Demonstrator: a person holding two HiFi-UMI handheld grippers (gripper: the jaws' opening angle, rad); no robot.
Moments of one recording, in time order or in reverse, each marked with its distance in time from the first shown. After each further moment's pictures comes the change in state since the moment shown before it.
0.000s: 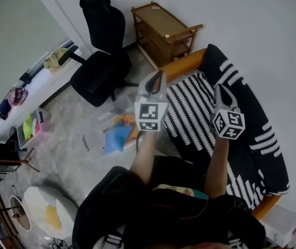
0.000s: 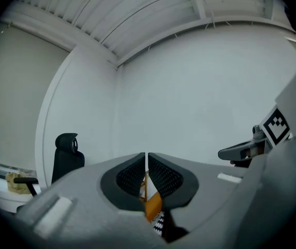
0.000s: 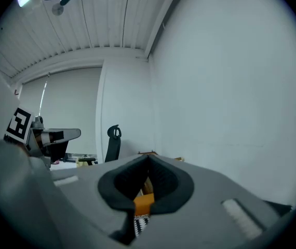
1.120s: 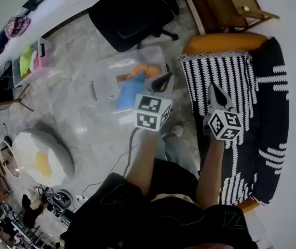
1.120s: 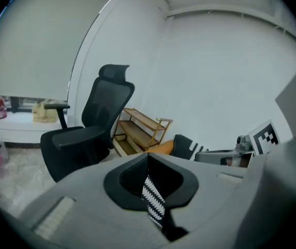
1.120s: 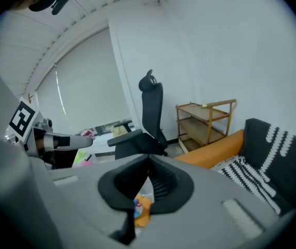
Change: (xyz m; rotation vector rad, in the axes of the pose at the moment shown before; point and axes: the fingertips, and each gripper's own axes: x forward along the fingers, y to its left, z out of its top) left arm -0.111 0.209 -0.243 -0.417 0.527 0.118; right arm 0.146 0.279 -0.209 0.070 0.467 0.341
